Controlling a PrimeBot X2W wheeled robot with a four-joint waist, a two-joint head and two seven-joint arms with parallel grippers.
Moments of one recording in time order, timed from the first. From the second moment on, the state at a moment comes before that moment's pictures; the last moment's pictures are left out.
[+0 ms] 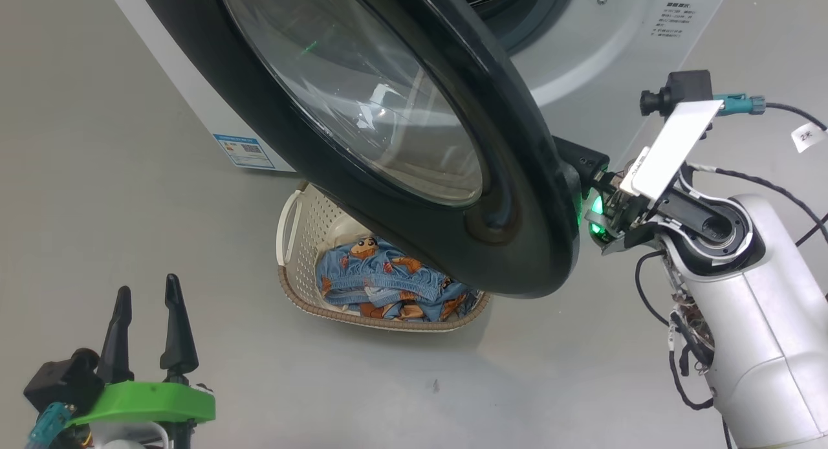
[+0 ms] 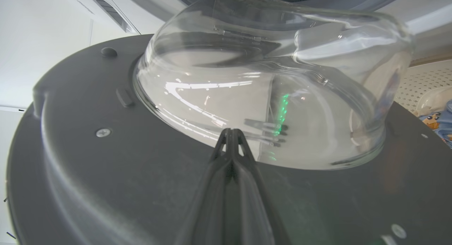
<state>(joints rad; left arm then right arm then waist) -0.14 0.03 -0.03 0.20 -0.34 -0.12 -0.25 -0.59 -0.16 0.30 0.22 1.62 0.12 0.67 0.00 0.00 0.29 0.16</state>
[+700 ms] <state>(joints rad) -0.10 0.03 -0.04 0.23 -0.36 -0.12 -0.25 -0.45 -0.08 0.38 0.22 1.65 0.12 0.69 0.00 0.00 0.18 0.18</state>
